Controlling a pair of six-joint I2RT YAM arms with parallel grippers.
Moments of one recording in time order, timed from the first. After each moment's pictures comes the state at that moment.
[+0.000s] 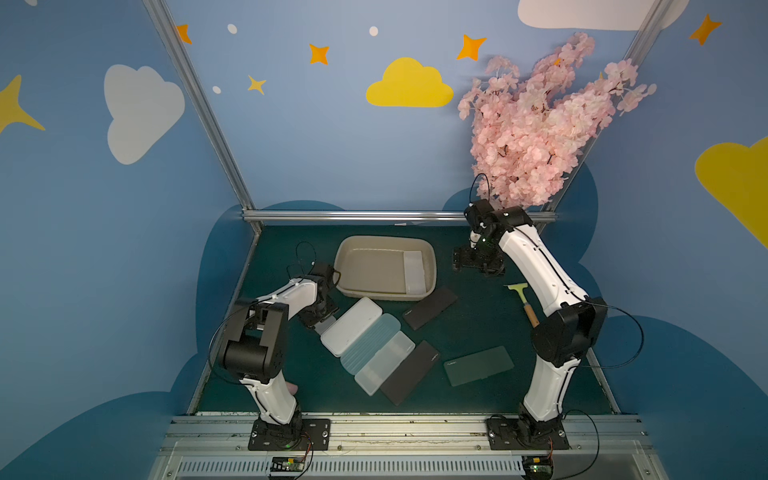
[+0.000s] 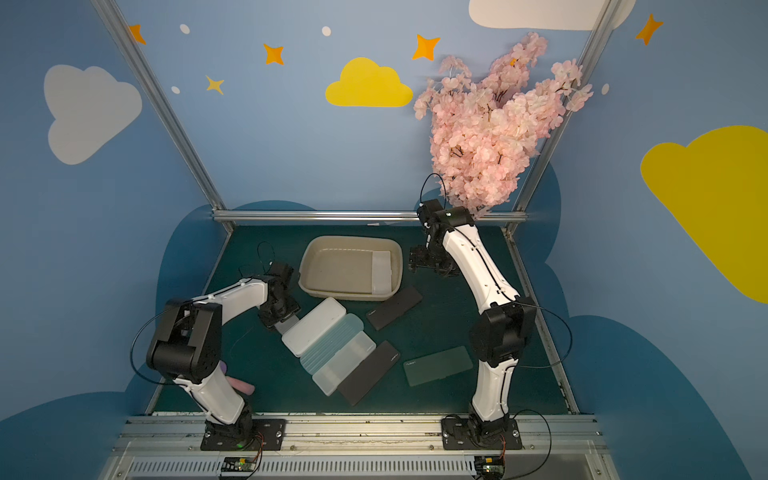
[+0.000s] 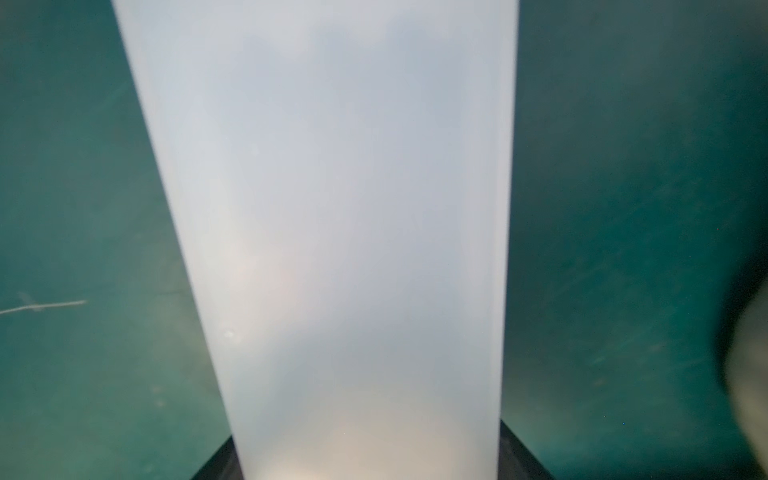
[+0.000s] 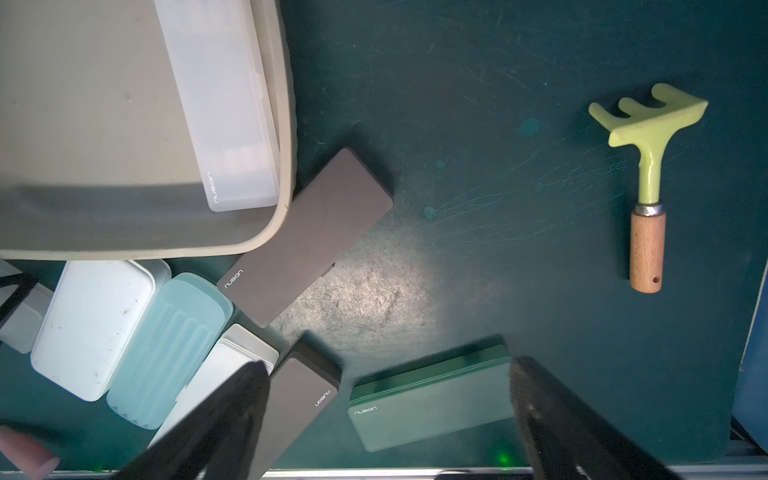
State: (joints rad) left arm -0.15 1.72 1.02 -0.74 -0.14 -0.88; right arm 0.40 1.91 2.01 -1.47 0.03 0.42
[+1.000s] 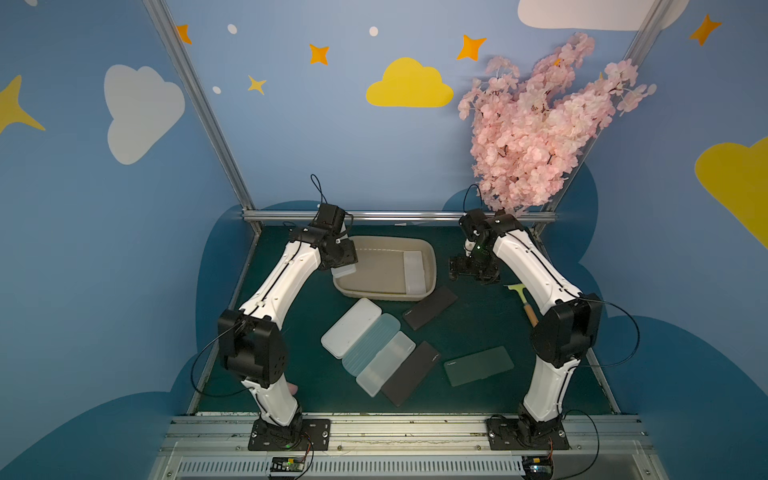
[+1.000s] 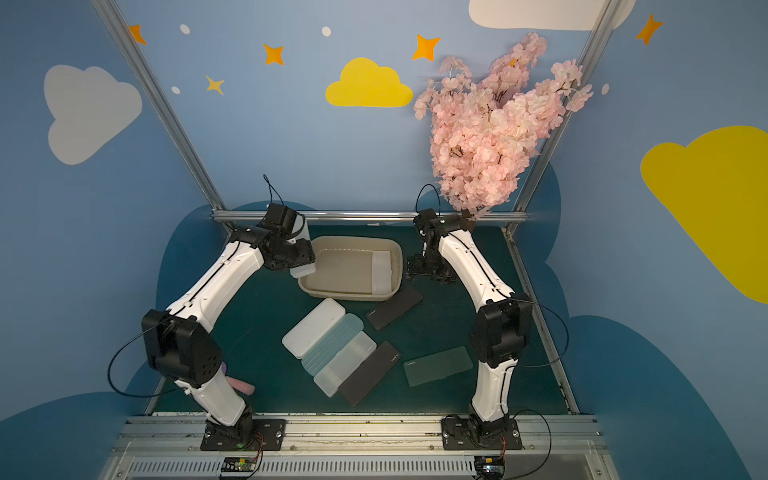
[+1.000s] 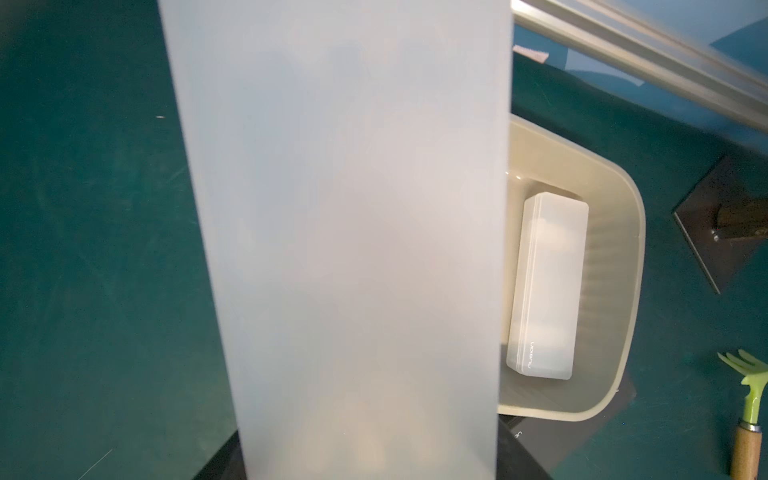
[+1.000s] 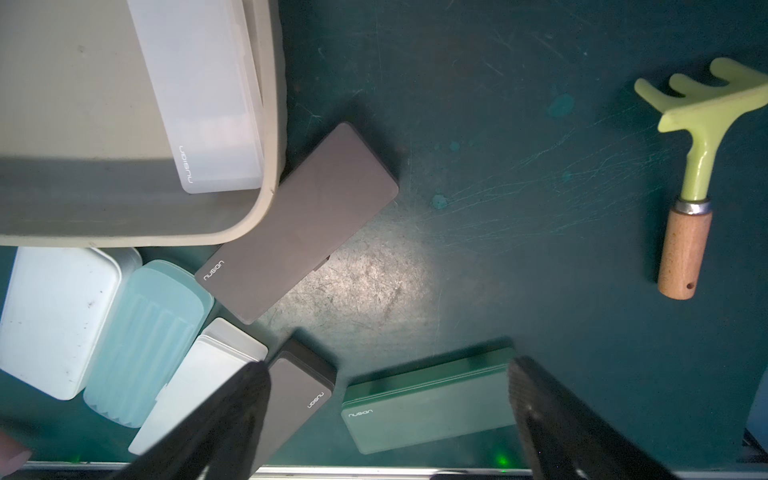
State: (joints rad) left arm -0.28 1.80 1.72 -0.97 -0.01 -0.50; right arm 0.40 1.90 1.88 -1.40 0.01 0.39
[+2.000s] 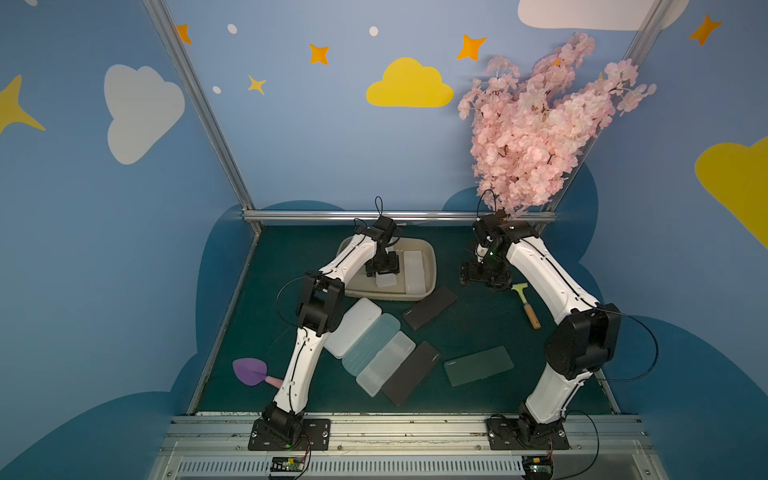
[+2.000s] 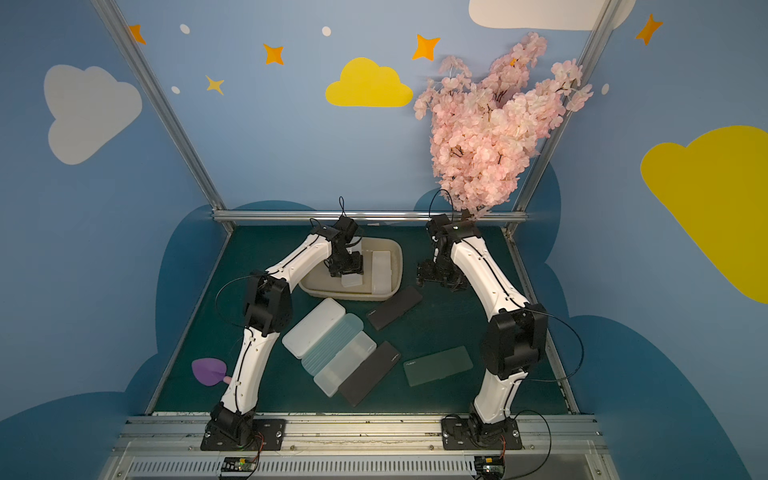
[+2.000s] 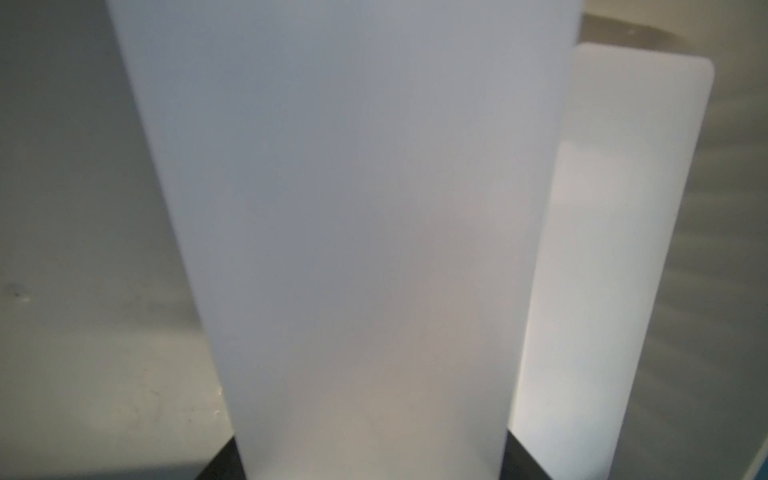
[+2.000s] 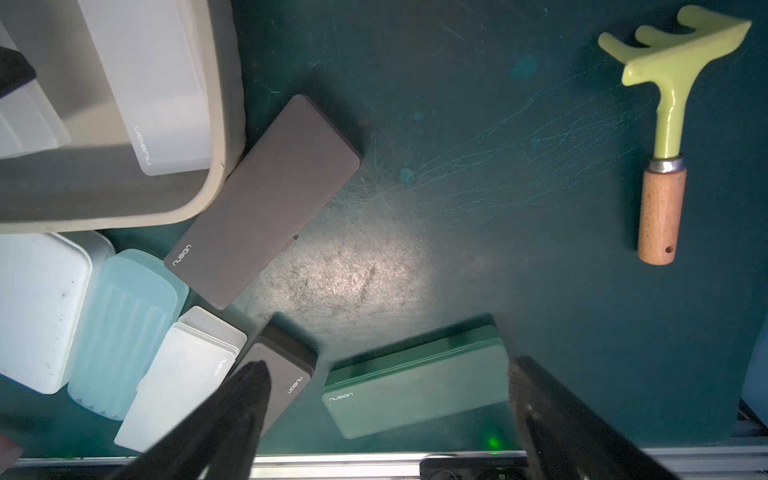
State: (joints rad) left arm -0.45 2.44 2.24 -1.09 0.10 -0.49; right arm 0.35 1.79 1.74 -1.38 0.01 0.38
